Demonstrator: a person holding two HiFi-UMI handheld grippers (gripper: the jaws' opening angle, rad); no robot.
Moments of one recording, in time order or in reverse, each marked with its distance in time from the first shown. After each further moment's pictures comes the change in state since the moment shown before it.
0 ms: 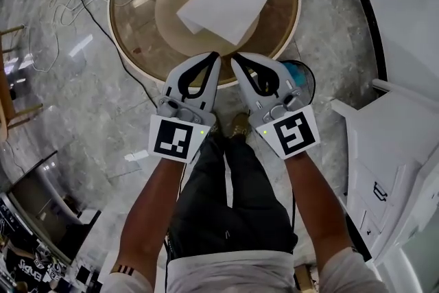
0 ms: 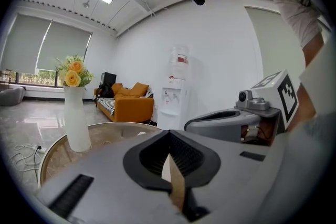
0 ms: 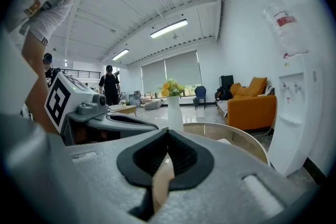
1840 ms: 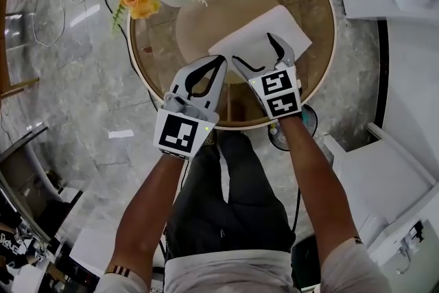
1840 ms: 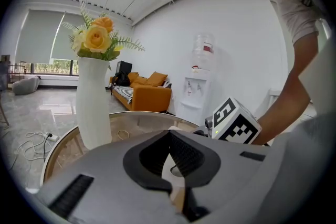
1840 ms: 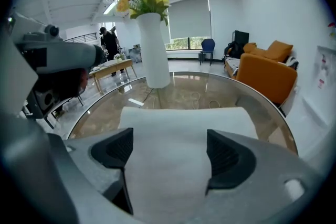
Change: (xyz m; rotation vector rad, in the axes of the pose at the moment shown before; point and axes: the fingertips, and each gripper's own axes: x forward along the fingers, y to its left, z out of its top) left arm 0.060 0.138 -0.021 -0.107 0.083 0.134; right arm 0.187 -0.097 -0.133 -0.053 0.558 0.054
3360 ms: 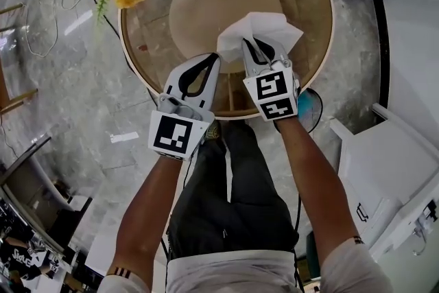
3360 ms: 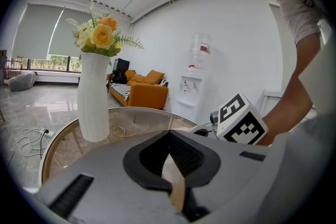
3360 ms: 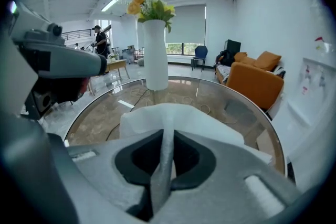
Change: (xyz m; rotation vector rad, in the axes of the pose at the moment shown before) left arm -0.019 -0.006 -0.022 -0.004 0.017 -0.042; right arm -0.017 0.016 -0.005 -0.021 -0.048 -0.120
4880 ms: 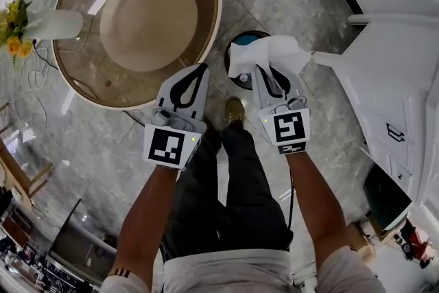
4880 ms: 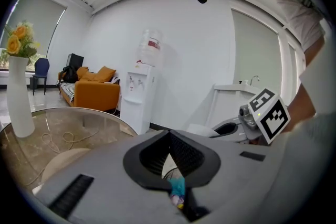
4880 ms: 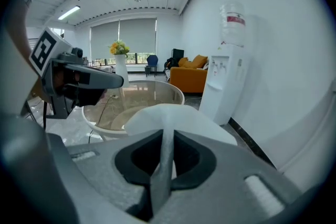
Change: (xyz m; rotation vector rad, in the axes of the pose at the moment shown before) left arm -0.014 -0.258 -0.033 0.145 0.041 -0.412; right arm -0.298 -0.020 -0.185 0.301 -0.099 -0.454
